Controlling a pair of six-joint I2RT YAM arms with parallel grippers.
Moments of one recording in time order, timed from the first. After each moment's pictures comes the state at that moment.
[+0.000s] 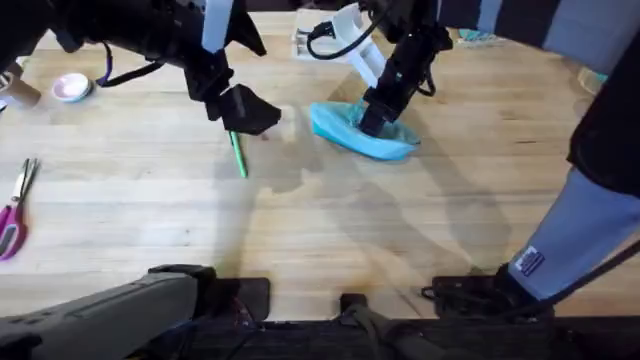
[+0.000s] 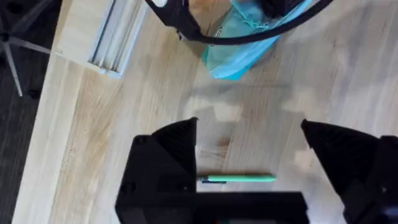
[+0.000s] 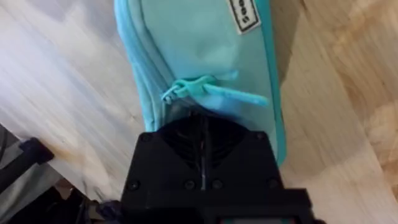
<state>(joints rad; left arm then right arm) -0.05 1.36 1.34 -1.11 0.58 1.16 0.41 2.02 1.61 -1.21 -0.26 -0.53</state>
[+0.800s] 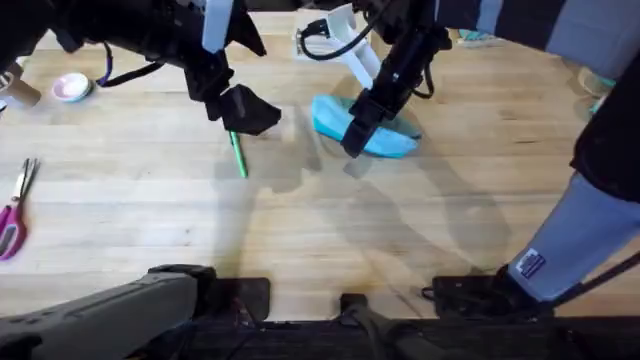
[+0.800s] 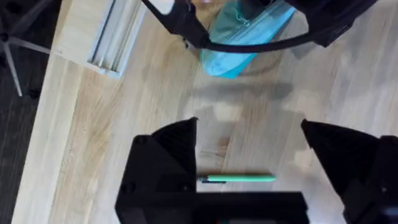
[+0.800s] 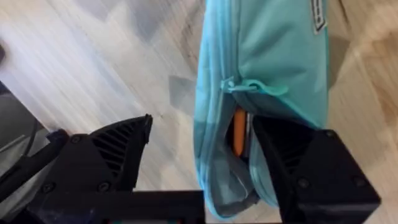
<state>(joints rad) -0.05 1.36 1.34 -1.11 0.58 1.16 0.43 2.00 1.61 -1.24 -0.34 -0.52</state>
